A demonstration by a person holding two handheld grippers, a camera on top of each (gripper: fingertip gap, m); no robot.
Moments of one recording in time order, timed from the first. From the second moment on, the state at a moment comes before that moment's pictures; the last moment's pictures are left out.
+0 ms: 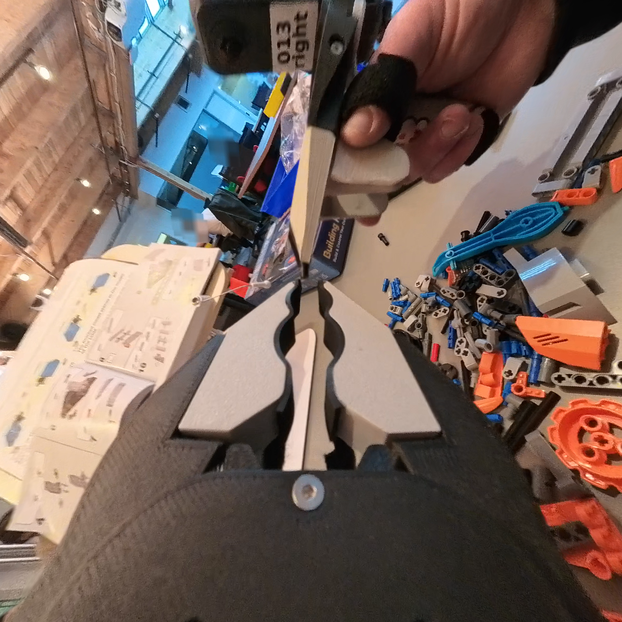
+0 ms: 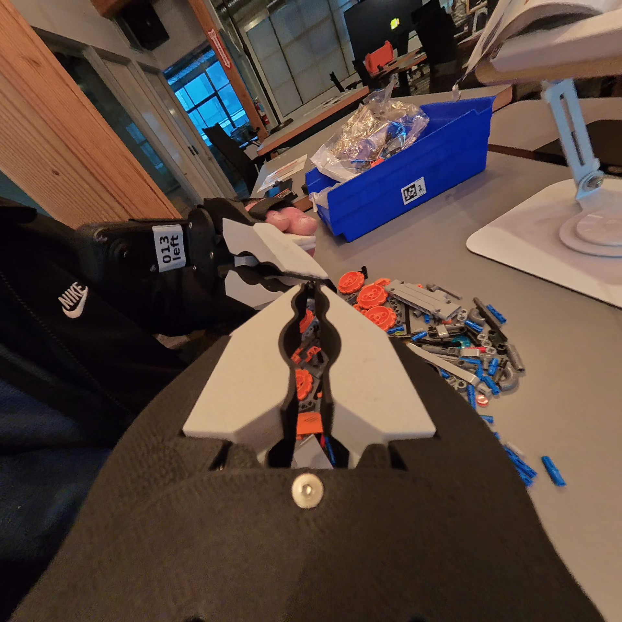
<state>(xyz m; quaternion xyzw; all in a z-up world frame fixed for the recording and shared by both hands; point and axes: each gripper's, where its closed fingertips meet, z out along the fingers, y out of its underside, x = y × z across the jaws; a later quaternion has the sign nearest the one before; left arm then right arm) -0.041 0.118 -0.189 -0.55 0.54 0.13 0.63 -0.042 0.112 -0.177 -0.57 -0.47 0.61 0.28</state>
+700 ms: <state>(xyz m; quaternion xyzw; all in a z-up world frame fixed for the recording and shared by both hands) 0.157 0.134 -0.287 -0.66 0.66 -0.11 0.35 0.183 0.201 -0.187 -0.67 -0.32 0.44 0.51</state>
